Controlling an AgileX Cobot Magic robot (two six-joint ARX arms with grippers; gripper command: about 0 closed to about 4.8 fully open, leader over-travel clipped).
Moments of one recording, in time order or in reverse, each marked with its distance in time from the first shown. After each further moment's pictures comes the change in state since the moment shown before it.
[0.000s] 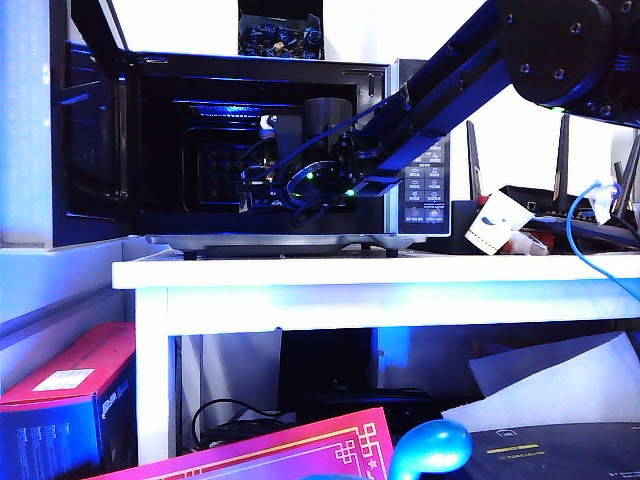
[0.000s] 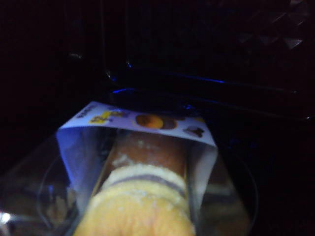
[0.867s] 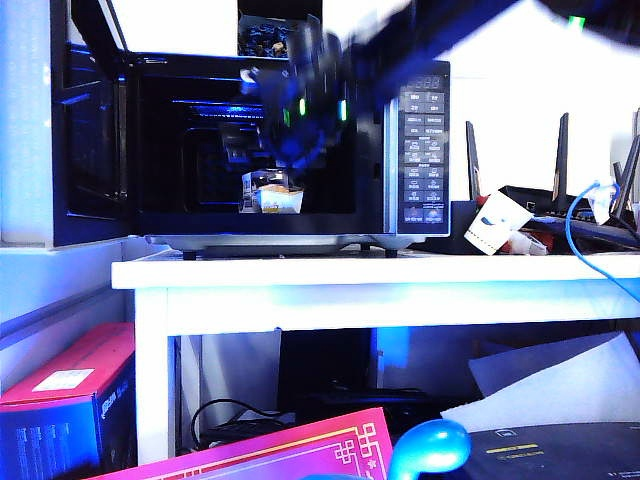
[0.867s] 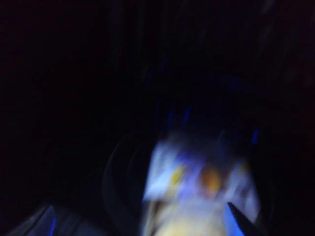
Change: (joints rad) left arm 0.000 0.000 0.000 0.002 0.000 0.000; right arm 0.035 -0.174 0.003 -0.353 -0.025 -0.042
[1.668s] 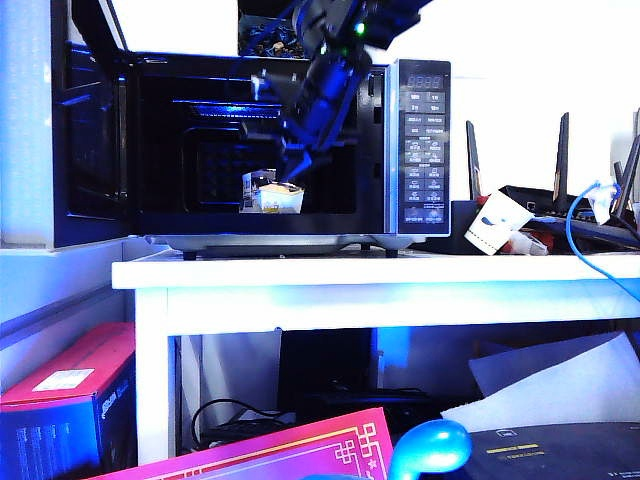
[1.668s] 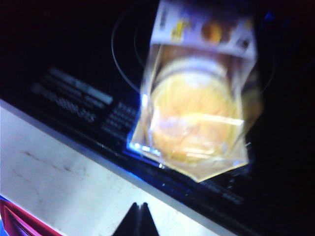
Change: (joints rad) left arm 0.000 0.000 0.000 0.044 0.000 0.000; right arm -0.005 -0.135 0.004 -0.571 0.001 -0.007
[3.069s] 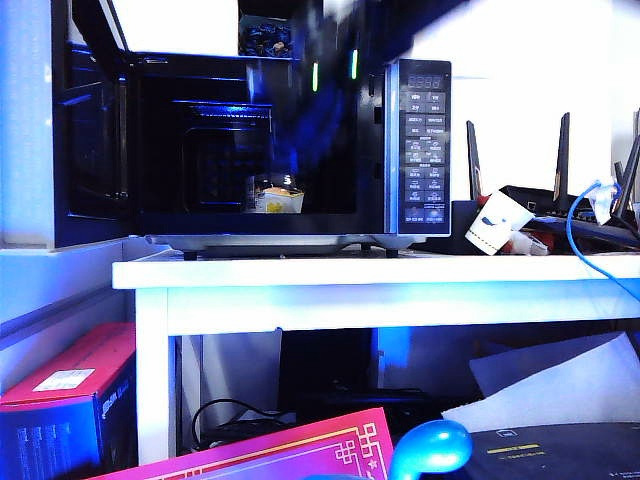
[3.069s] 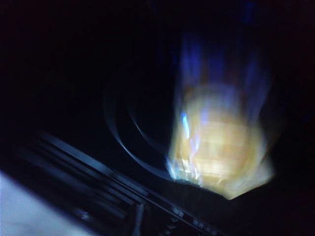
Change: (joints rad) left arm 0.000 -0.097 0.000 -0.047 -0.024 -0.038; right arm -0.004 0.049 0.005 0.243 -0.011 0.000
